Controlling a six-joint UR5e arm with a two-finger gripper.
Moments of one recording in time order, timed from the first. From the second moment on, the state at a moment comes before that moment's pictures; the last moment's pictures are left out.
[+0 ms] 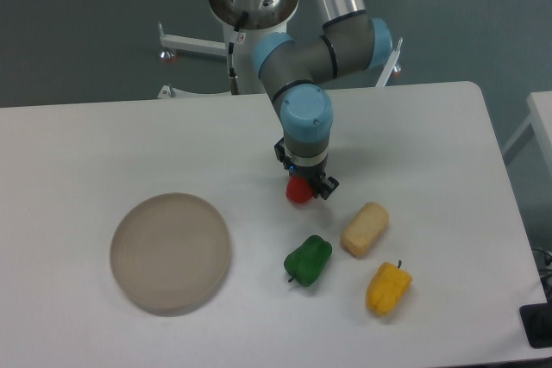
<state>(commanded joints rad) 2.23 -1.98 -1.68 -1.07 1.65 1.15</state>
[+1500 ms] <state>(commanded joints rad) 2.29 -1.98 -1.35 -1.08 1.63 1.38</state>
